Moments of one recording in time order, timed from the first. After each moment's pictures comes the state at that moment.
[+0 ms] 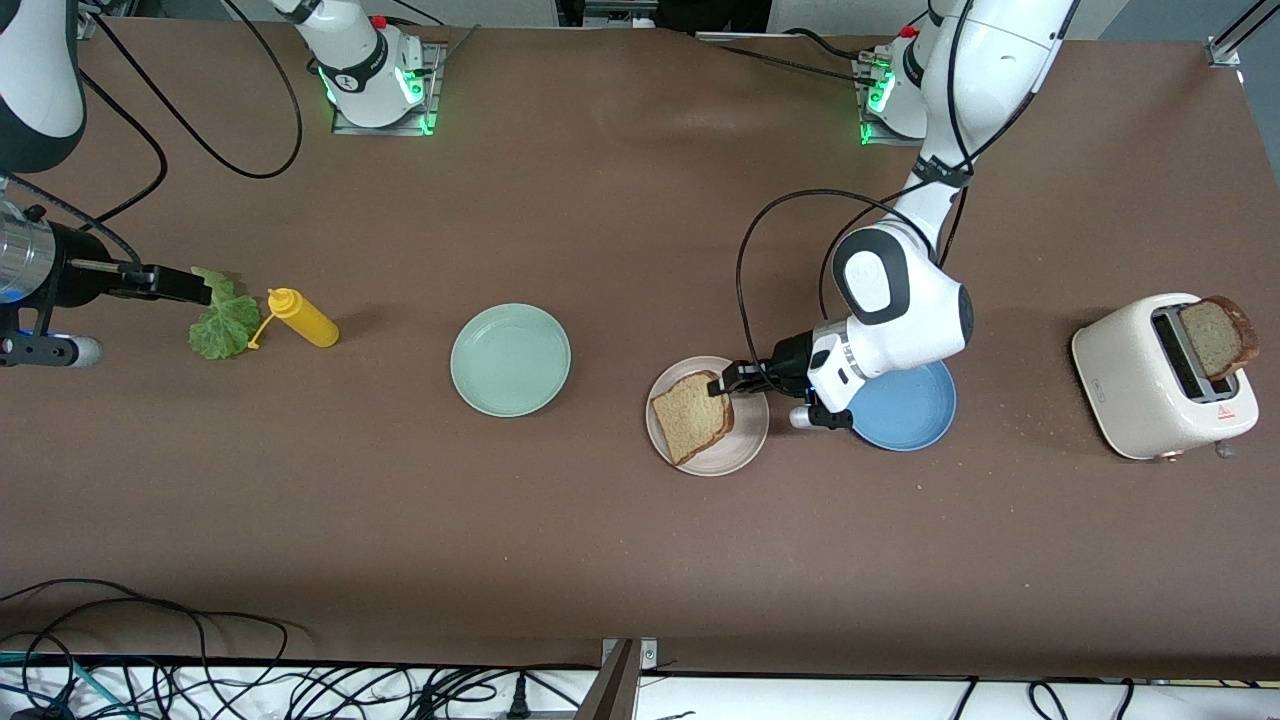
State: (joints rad) left arm -0.40 0.58 -0.02 -1.80 -1.28 2.40 0.40; right arm -0.03 0.28 0.02 -1.38 0.01 1.44 0.08
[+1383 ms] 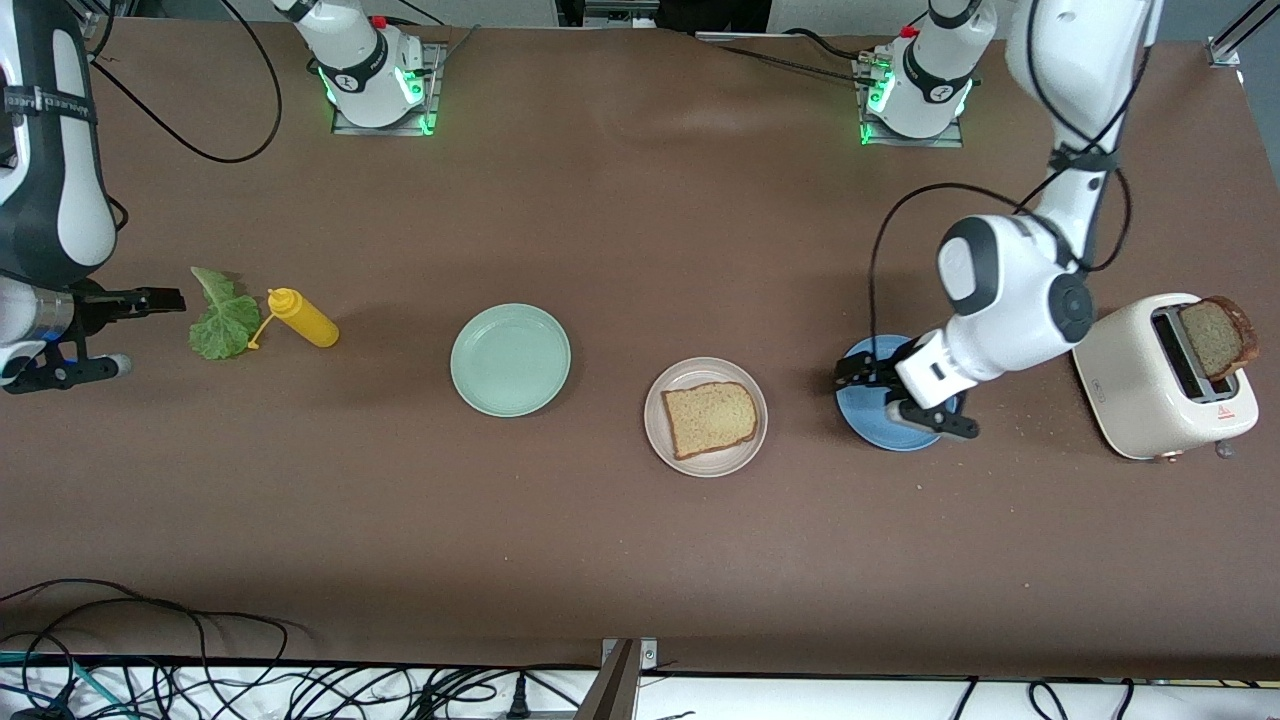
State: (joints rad) left arm -0.33 0.38 0.18 -1.97 -0.52 2.33 0.35; right arm -0.16 0.35 -0.08 -1.73 -0.14 1.74 -0.43
